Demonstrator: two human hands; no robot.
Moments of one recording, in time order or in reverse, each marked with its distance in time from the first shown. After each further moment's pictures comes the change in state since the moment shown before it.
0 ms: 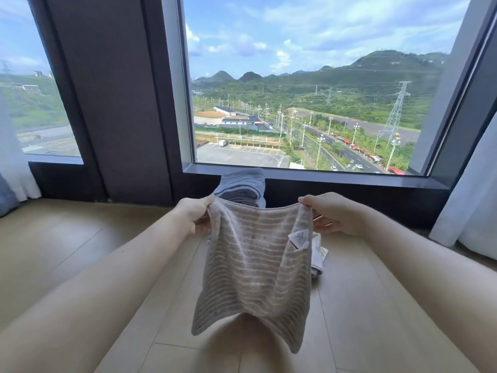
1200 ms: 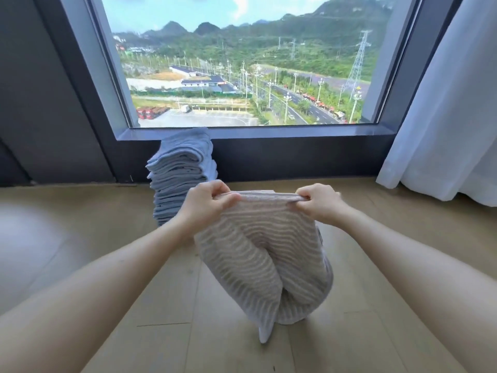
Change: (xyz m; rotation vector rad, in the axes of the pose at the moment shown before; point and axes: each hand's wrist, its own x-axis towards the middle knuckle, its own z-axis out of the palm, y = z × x) left_hand -0.016 -0.069 0.117 0.685 -0.279 0.663; right_hand 0.005 0.120 -0.049 -0.614 0.269 -0.132
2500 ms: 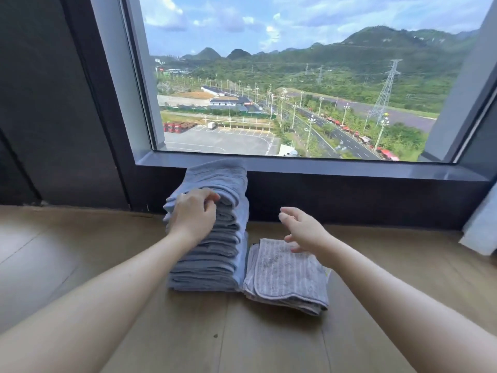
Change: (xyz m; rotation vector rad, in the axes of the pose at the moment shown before) left_hand 0.148 -0.117 -0.036 0.225 0.287 -0.159; right_hand 0.171 -0.073 0.076 0.650 -0.164 0.092
